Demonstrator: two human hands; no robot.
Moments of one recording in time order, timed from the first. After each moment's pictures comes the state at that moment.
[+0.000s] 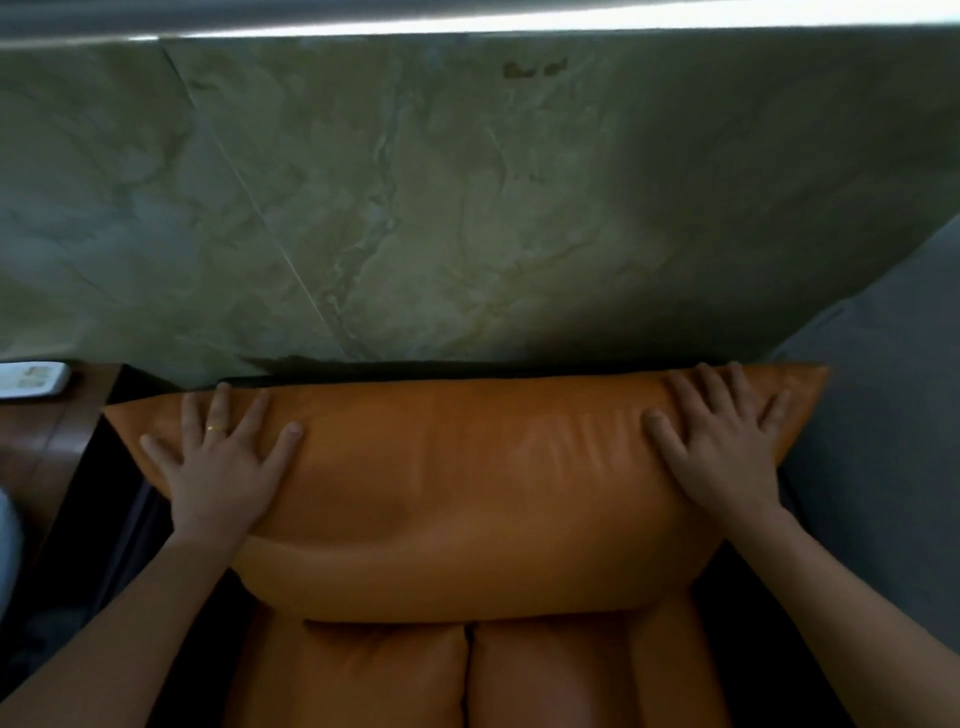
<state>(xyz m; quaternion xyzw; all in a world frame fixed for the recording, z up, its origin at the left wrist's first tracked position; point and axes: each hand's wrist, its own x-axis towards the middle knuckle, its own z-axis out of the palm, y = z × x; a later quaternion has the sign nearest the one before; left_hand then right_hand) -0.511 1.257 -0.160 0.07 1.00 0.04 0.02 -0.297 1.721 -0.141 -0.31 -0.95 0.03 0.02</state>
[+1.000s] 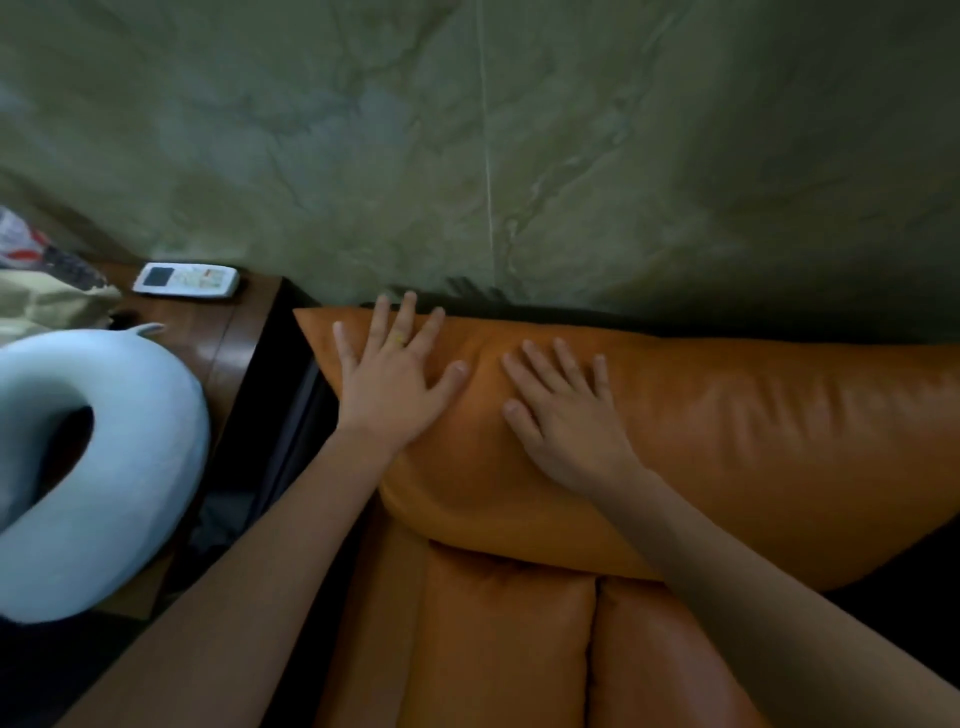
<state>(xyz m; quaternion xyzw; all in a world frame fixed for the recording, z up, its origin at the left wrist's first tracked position) -0.522 1.235 -0.151 0.17 0.98 0.08 0.02 -0.419 1.437 -0.169 -0.02 -0.98 0.18 -0.06</state>
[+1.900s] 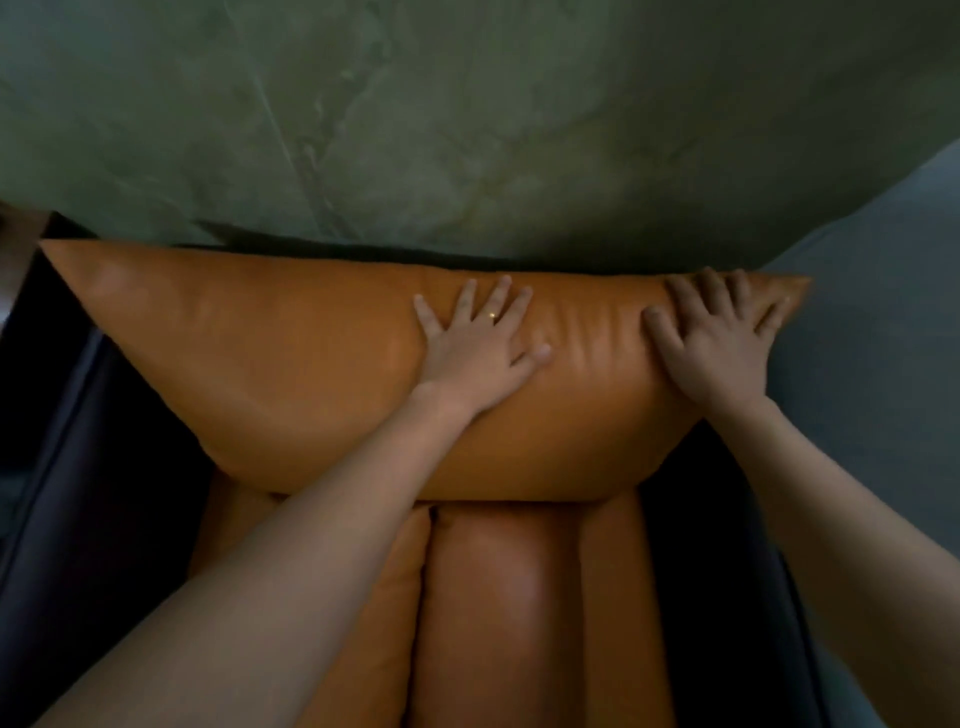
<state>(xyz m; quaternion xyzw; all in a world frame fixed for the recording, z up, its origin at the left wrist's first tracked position) -0.406 1.486 -0.160 0.35 0.92 0.11 0.15 -0.289 1.738 -0.137 -0.31 -0.95 0.04 -0.02</state>
